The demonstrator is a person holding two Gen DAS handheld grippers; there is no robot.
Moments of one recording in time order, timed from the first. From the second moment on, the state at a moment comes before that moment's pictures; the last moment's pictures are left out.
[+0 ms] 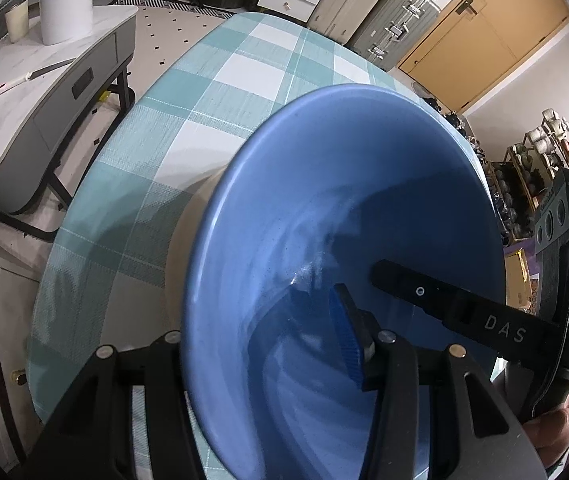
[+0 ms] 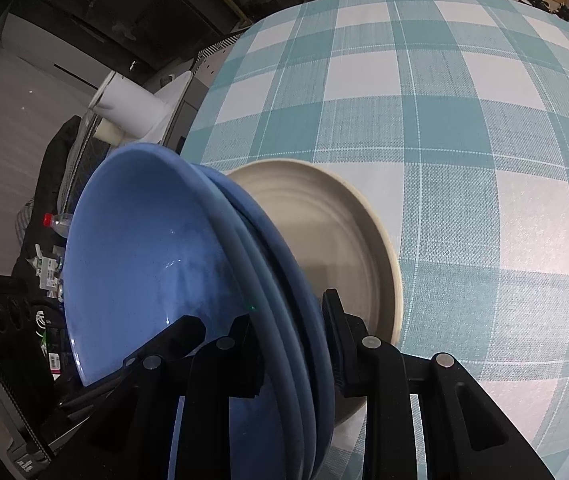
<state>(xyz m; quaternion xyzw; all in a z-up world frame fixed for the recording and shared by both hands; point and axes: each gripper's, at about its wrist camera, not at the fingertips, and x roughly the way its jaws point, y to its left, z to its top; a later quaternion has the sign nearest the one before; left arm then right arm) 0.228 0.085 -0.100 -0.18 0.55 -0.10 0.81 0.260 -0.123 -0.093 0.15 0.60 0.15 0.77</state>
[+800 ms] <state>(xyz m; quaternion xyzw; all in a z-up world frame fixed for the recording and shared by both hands) 0.228 0.090 -0.109 -0.17 0.55 -0.10 0.81 0.257 -0.114 -0.093 0.13 0.60 0.15 0.78</state>
